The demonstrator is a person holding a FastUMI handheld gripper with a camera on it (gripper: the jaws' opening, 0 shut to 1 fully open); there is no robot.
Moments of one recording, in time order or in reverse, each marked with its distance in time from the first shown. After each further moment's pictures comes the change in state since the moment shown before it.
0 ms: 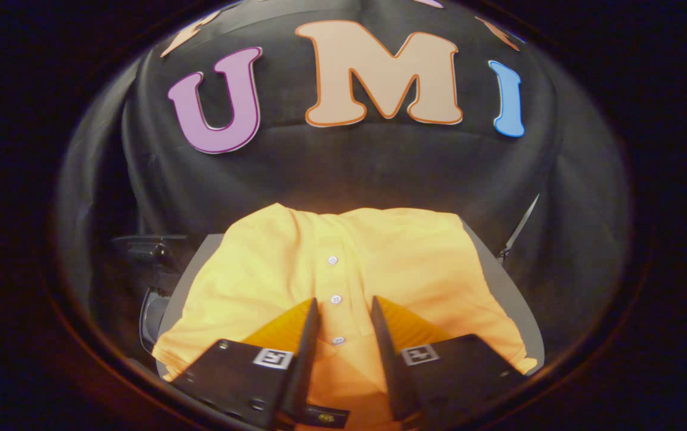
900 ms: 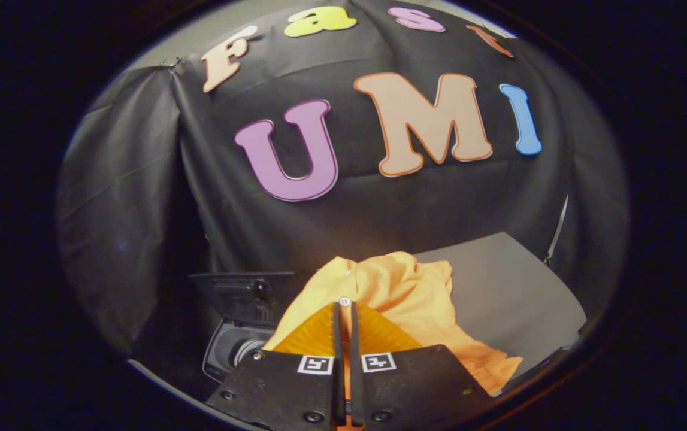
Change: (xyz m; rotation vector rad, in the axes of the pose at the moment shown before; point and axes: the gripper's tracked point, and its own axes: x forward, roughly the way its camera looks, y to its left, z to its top) arm -0.103 0.132 0.030 0.085 -0.220 0.241
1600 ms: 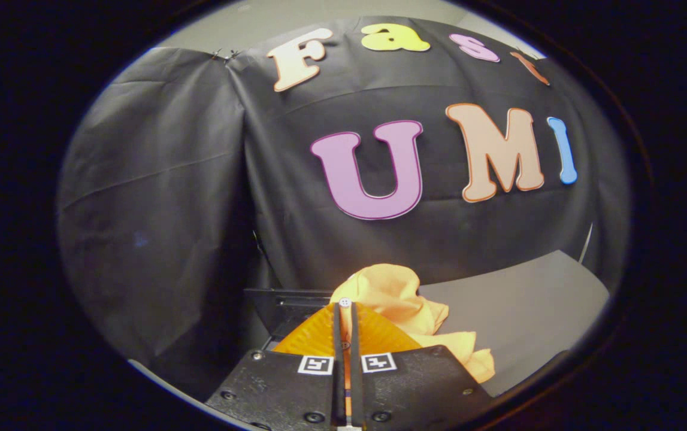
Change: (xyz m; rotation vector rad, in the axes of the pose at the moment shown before) arm 0.008 0.172 -0.020 -0.070 -0.153 0.102
